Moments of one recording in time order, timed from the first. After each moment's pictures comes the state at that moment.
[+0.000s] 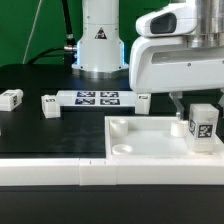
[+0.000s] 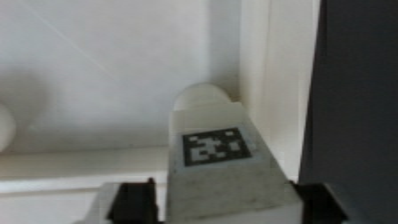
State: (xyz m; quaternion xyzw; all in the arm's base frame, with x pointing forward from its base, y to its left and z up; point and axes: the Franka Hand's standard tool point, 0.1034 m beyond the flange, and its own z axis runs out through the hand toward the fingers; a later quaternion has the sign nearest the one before) arm 0.633 0.119 0.078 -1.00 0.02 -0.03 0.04
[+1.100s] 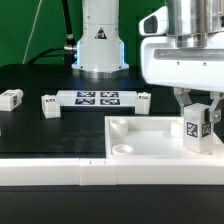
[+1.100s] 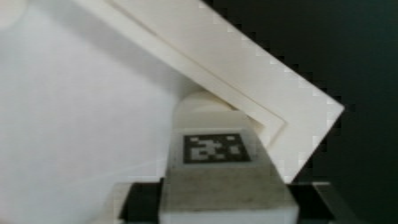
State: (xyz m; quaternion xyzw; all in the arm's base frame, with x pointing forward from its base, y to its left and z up) arm 0.630 0.120 0.076 -0.83 0.55 -0.03 0.07
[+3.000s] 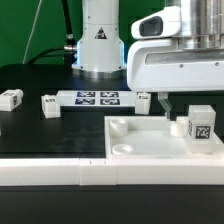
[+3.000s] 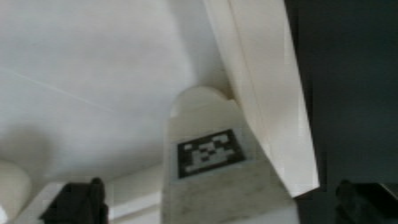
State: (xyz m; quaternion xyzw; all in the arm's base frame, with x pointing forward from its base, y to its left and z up) arm 0.632 0.118 0.074 -0.99 0.09 -0.04 0.05
